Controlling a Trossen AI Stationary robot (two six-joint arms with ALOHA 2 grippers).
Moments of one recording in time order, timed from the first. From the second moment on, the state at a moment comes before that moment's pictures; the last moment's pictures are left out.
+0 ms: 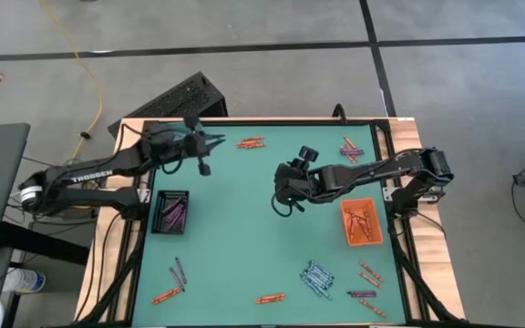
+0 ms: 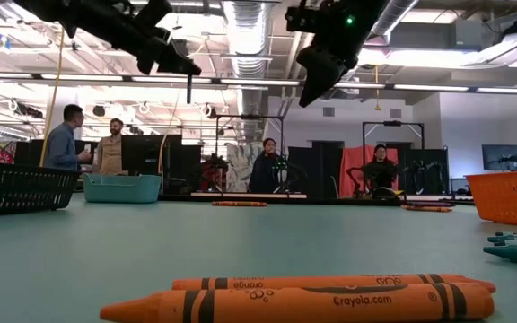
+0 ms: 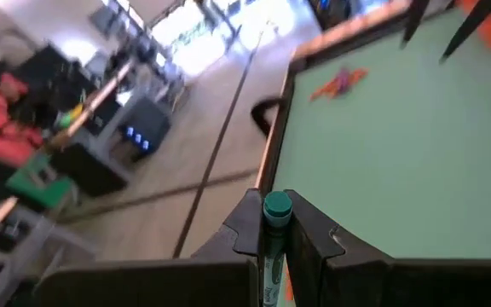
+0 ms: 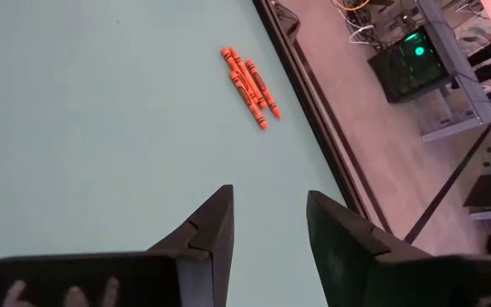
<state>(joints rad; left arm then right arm) 0.45 0.95 0.67 0.13 -0.07 0.61 0.09 1.67 1.34 -0.72 0.81 0.18</state>
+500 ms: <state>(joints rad) 0.64 0.96 0.67 0.01 -0.07 0.53 0.10 1.67 1.34 -0.71 0.71 0.18</state>
